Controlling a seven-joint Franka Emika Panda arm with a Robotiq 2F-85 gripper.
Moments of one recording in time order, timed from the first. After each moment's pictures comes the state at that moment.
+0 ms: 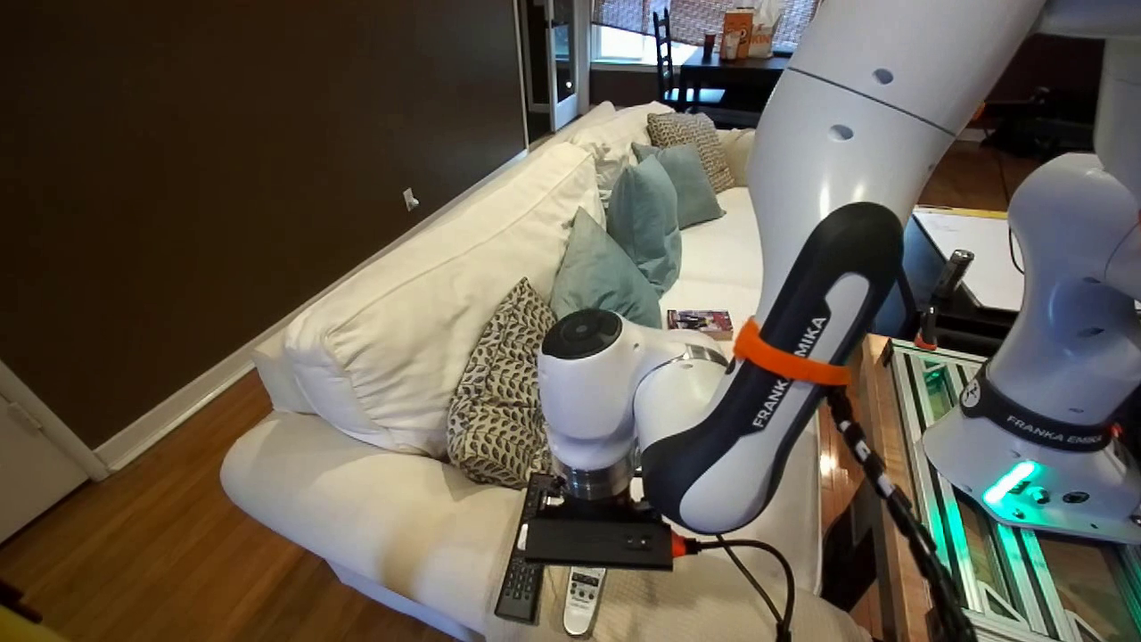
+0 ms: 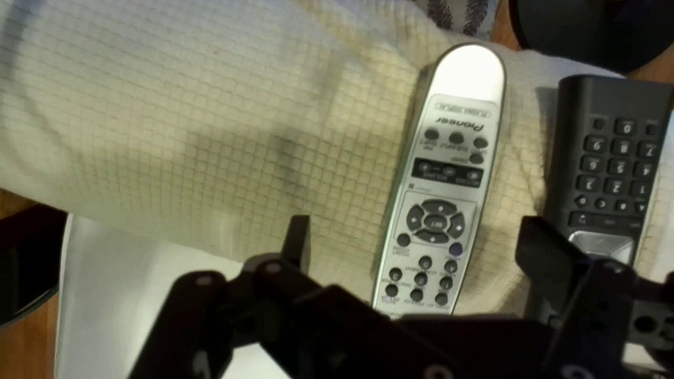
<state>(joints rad) 0.60 0.54 -0.03 -2.23 0.14 2.72 1.69</state>
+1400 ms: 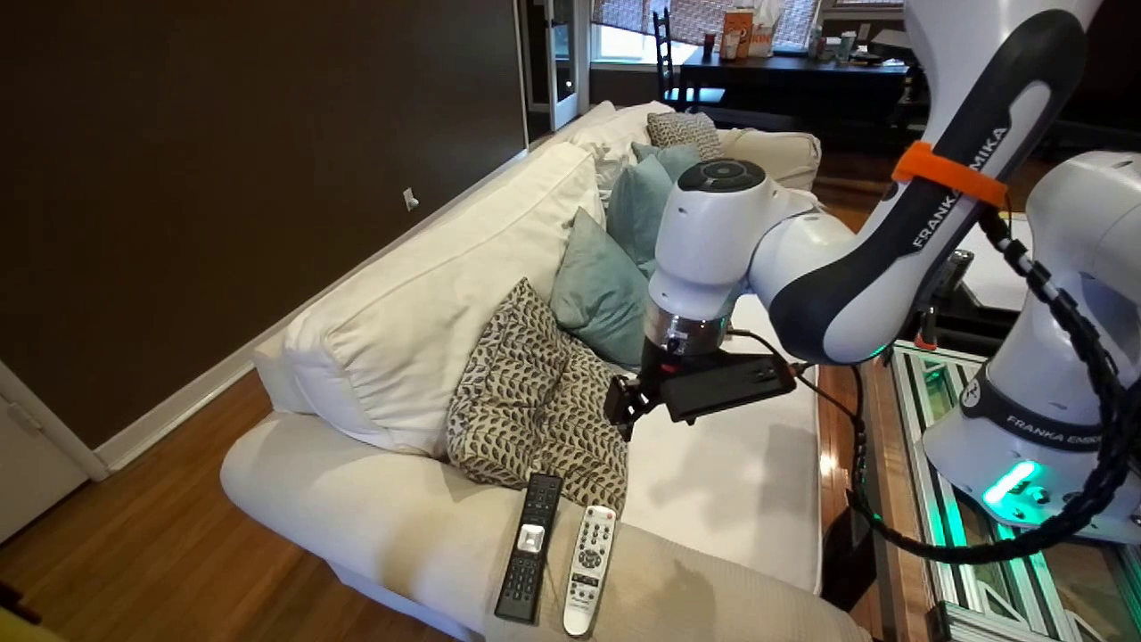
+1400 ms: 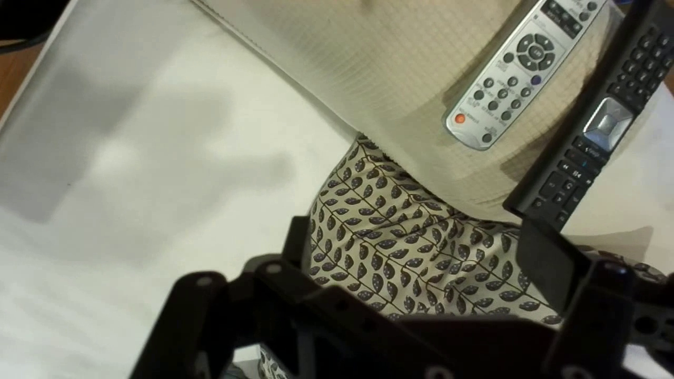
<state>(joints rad) 0.31 0.06 0.04 -2.67 -0.12 2.82 1.28</state>
